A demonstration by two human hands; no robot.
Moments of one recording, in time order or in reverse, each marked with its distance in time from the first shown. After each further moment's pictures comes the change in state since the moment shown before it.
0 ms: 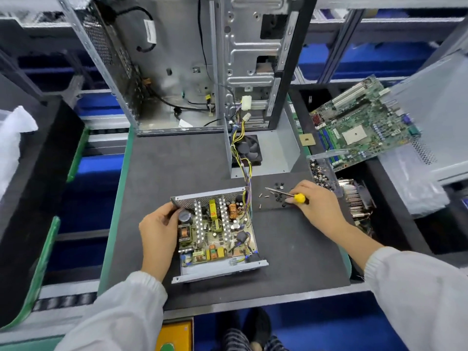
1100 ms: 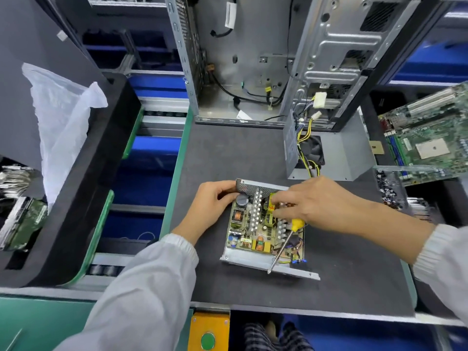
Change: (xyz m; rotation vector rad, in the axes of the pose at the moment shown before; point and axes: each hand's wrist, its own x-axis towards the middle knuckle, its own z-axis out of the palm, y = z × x) left_hand 0.058 -0.013 -0.023 -0.096 -0.447 0.158; right_hand 0.061 -0.121 -0.004 -0.412 -0.290 -1.091
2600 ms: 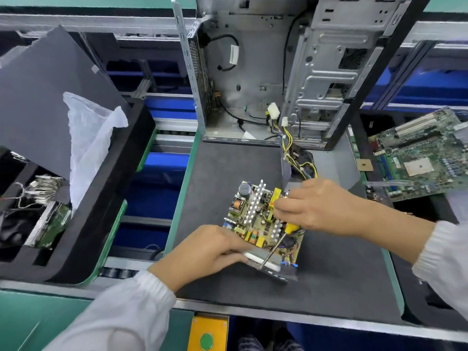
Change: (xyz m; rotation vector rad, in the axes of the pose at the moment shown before) left_hand -0.078 0.075 -0.022 0.559 -0.353 0.398; right_hand -0.005 -0.004 -0.047 -0.288 0.174 -0.142
